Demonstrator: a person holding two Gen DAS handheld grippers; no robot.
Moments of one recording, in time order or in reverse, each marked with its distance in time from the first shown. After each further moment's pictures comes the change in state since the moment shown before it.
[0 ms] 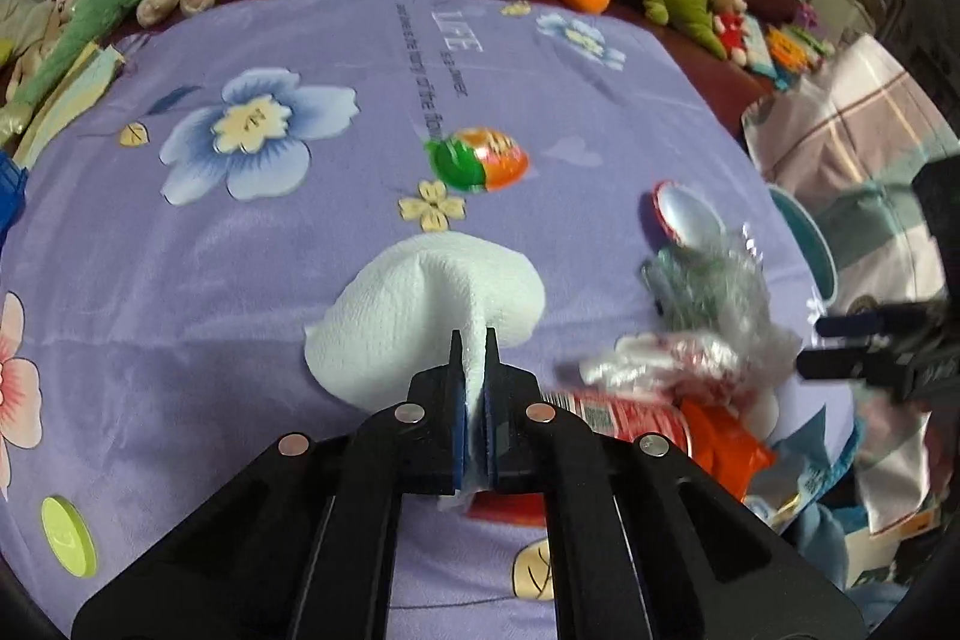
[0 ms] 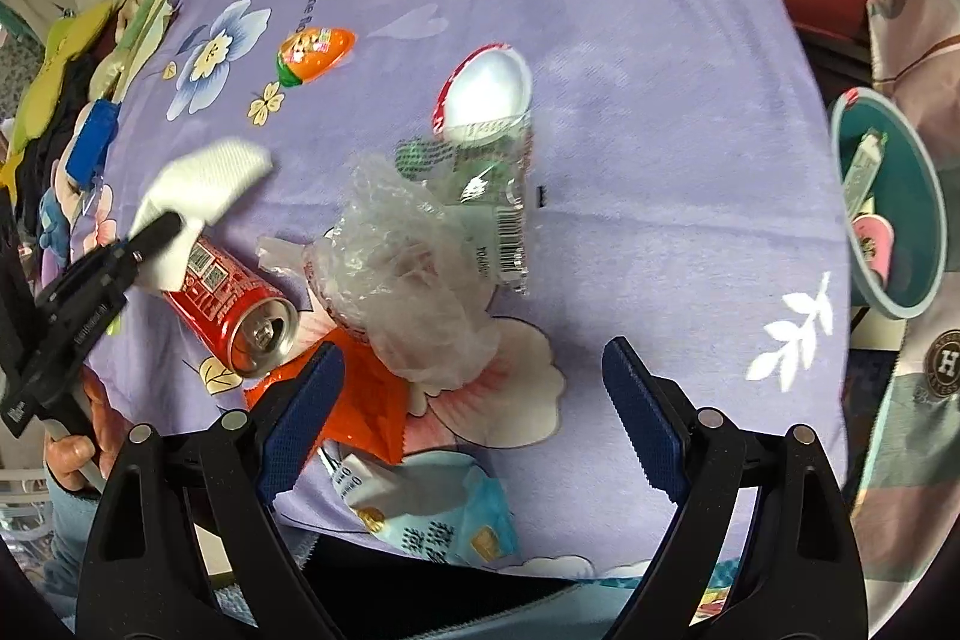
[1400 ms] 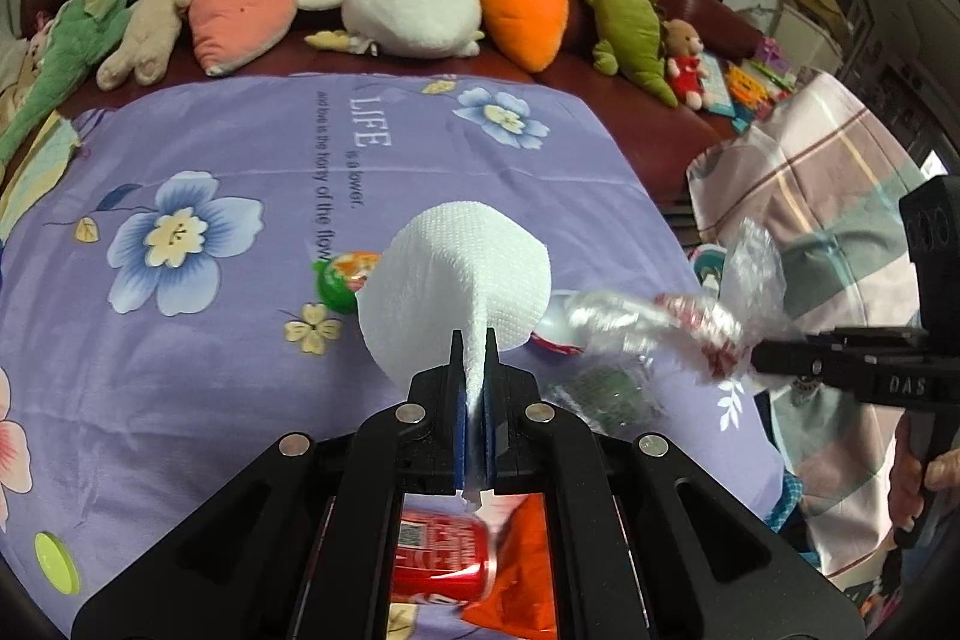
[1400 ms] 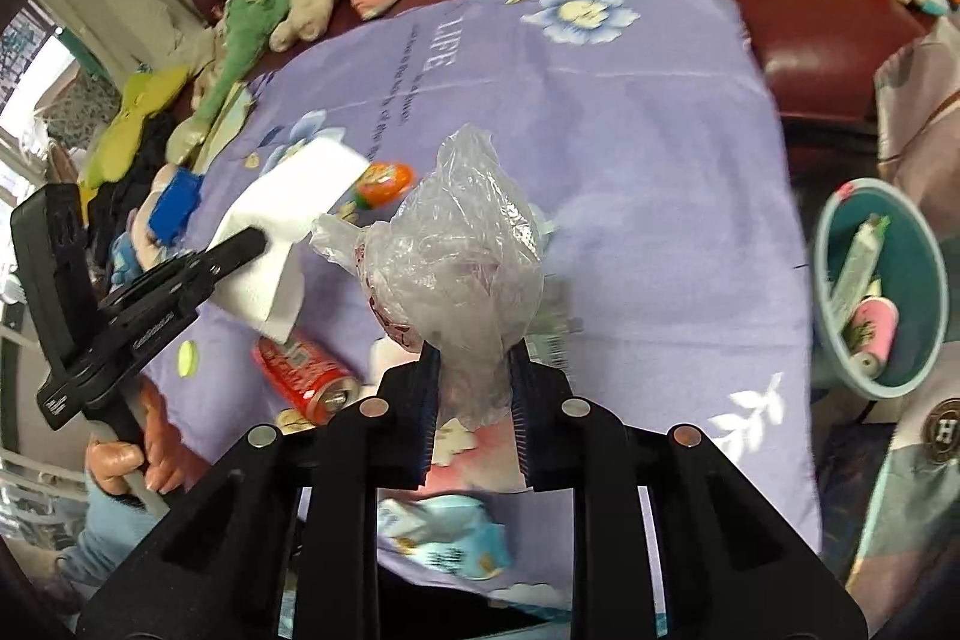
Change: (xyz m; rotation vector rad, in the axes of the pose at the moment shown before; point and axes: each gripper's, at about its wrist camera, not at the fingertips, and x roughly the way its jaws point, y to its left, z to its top) left arm -0.025 -0.077 0.058 0.022 -0.077 -0.086; right arm -0.085 -0.031 0.021 -0.046 -0.231 0.137
